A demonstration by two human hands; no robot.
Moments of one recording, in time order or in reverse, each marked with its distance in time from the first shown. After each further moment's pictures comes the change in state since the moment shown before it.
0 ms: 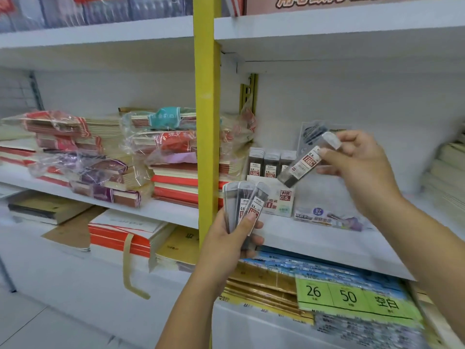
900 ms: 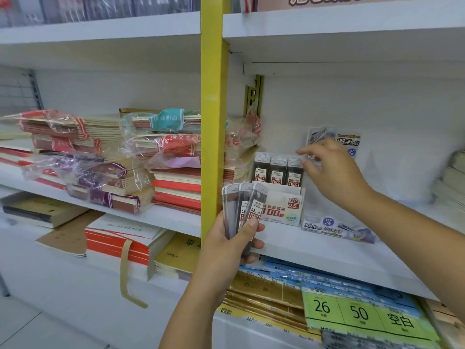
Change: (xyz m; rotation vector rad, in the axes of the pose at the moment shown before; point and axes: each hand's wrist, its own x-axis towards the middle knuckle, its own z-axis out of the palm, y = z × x) left_hand 0.006 0.005 -0.006 0.021 0.019 0.020; right_hand 0.043 0.036 0.022 -0.996 -0.182 -0.340
